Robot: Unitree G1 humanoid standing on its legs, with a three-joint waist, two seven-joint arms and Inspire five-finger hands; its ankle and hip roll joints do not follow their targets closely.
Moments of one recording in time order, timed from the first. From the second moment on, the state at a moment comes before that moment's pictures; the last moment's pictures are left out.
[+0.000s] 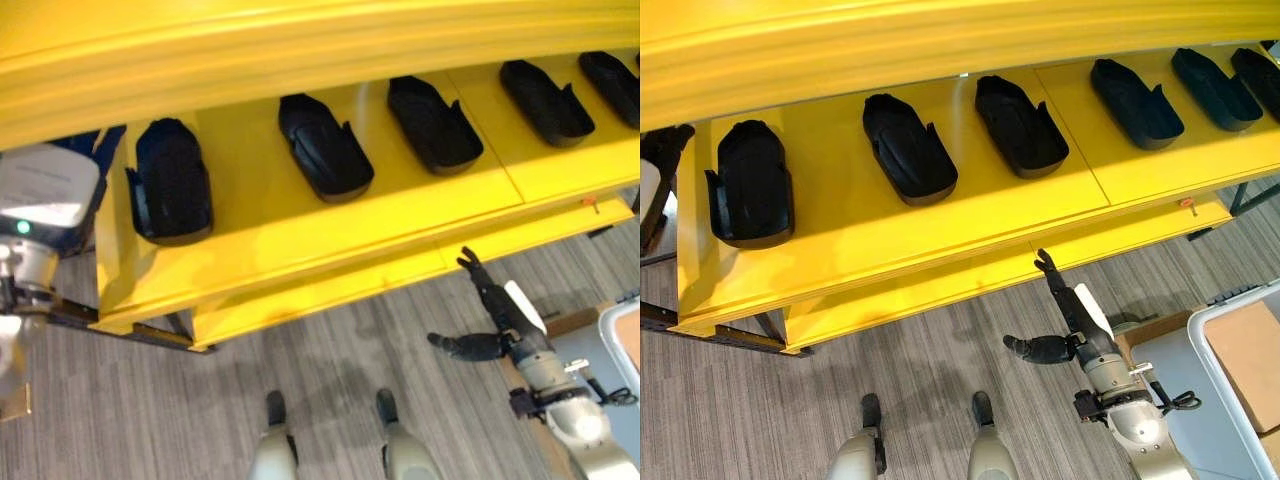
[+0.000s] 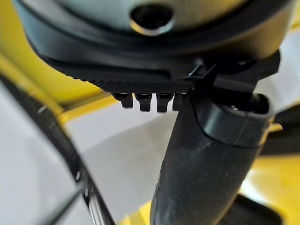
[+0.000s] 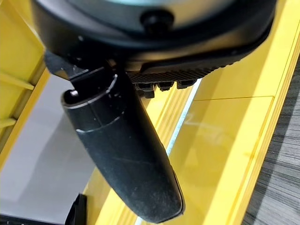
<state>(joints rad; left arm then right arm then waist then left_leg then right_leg) -0.01 1.04 0.20 0.16 0.79 -0.07 0.41 0.23 -0.64 0.03 -0.15 0.12 -0.22 -0.02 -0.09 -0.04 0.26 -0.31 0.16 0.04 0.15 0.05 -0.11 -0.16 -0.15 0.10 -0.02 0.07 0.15</state>
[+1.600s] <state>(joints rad) 0.19 0.70 0.12 0.04 0.75 -0.04 0.29 0.19 -0.63 0.03 -0.15 0.12 -0.16 -0.01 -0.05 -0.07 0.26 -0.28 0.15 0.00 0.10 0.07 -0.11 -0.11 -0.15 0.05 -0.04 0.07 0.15</state>
